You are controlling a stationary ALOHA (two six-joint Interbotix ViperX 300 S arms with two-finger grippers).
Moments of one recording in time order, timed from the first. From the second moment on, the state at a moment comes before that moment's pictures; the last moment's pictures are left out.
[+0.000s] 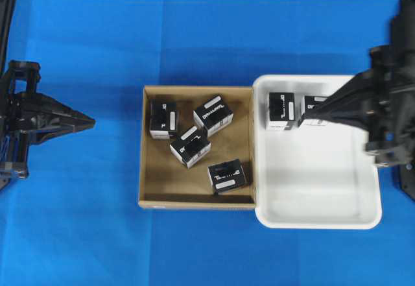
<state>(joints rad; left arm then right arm) 0.02 -0.89 1.07 0.01 0.04 -0.06 -0.08 -0.66 0.68 0.11 0.67 0.15</state>
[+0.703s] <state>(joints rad) 0.02 -0.89 1.05 0.01 0.09 -0.09 -0.14 0.02 0.07 0.09 1.13 0.01</state>
